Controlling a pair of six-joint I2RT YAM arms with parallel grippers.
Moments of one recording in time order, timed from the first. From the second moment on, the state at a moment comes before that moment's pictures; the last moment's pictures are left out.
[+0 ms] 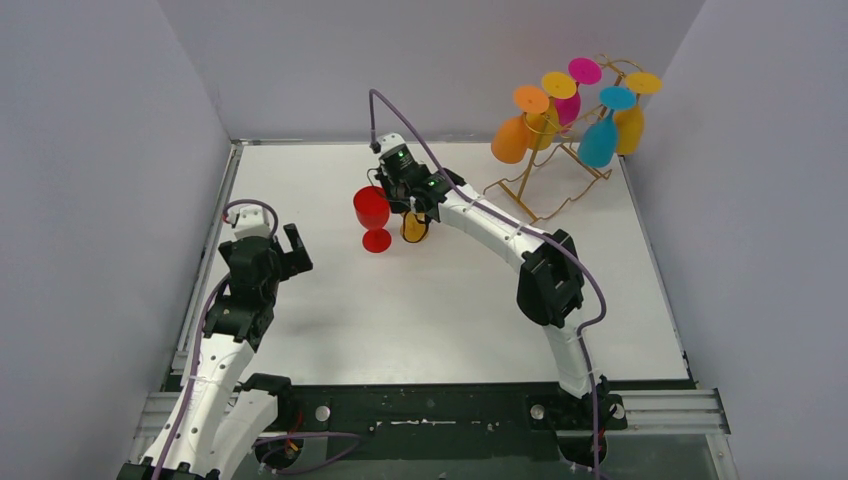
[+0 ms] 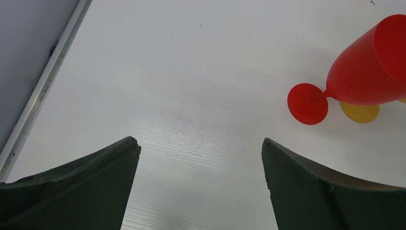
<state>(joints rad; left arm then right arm) -0.16 0.75 0.63 -0.33 -0.31 -0.30 0.77 2.15 2.01 -0.60 0.21 0.16</state>
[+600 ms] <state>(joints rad) -0.16 0.77 0.63 -0.33 -0.30 -0.30 0.77 2.15 2.02 -0.63 0.22 0.15</state>
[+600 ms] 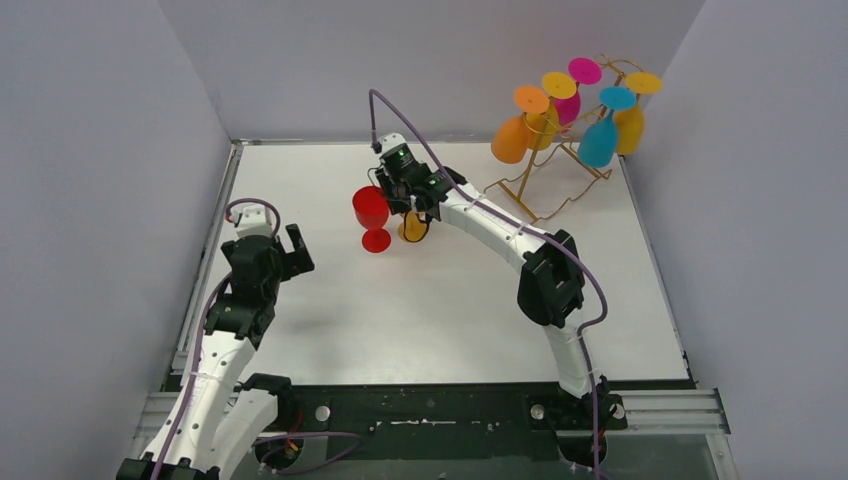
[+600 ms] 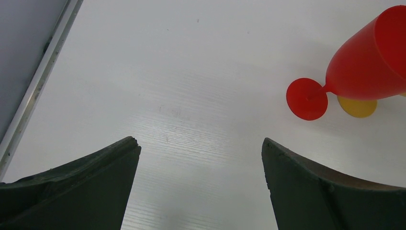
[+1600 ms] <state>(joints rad) -0.16 0.79 0.63 -0.33 -0.27 -0.28 0.74 1.34 1.37 -0.37 0.35 0.21</state>
